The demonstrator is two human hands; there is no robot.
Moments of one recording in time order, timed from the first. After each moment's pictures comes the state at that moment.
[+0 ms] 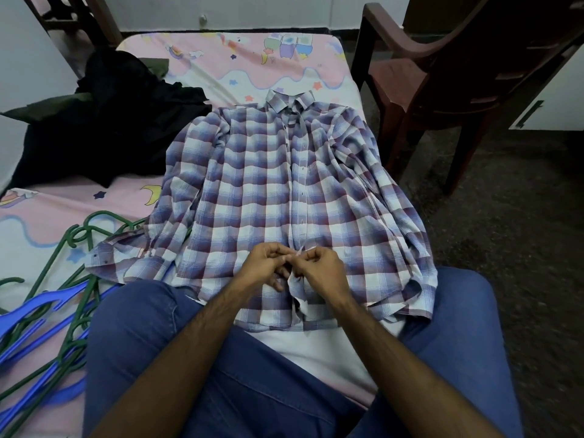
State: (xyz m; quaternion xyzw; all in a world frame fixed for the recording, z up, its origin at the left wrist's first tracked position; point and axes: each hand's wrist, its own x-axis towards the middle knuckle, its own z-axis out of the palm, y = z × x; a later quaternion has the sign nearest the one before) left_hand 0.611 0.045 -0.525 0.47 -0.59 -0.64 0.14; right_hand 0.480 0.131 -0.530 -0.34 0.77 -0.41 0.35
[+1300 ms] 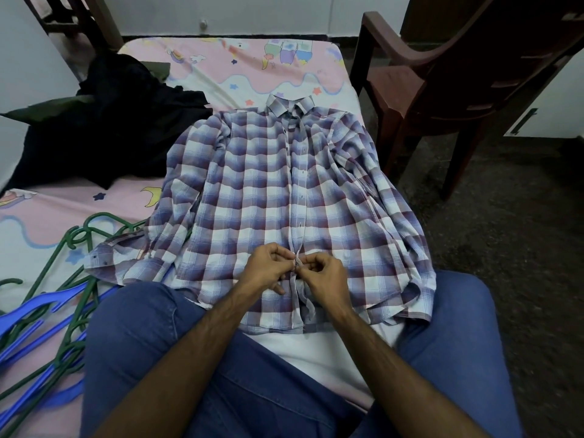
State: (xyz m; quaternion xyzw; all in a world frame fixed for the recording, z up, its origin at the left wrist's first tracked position) left_hand 0.603 0.050 -0.525 0.51 -0.60 -0.60 0.16; right_hand 0.484 0.144 -0.535 -0.34 0.75 -0.47 0.32
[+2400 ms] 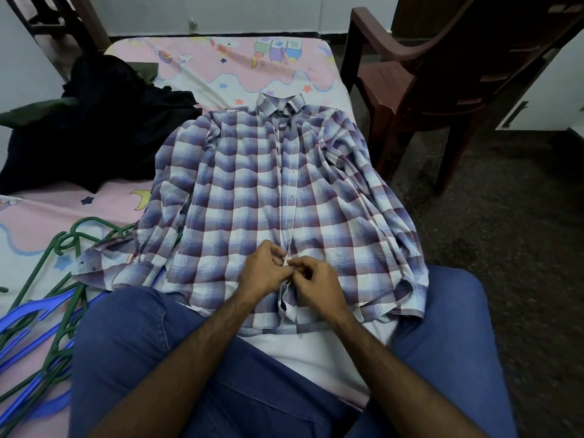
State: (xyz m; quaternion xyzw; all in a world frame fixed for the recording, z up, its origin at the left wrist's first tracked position) left_hand 0.595 0.063 -0.524 0.54 -0.69 -0.45 0.15; right_hand 0.477 0.153 -0.541 -0.46 0.73 -0.41 0.30
